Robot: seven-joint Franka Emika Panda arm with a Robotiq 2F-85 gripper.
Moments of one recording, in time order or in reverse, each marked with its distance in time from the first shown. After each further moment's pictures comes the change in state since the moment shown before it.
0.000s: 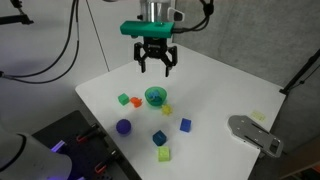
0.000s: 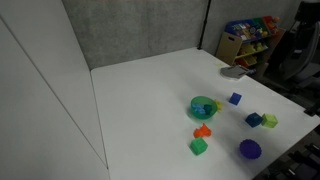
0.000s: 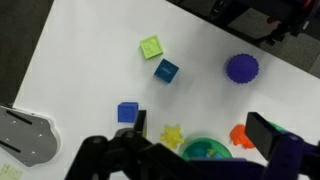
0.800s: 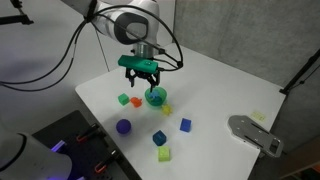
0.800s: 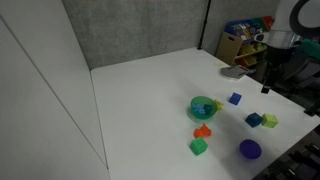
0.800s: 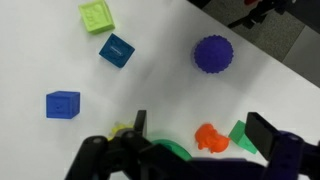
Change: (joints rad) arm 0.029 0.140 0.077 -0.172 0.160 0.271 -0.033
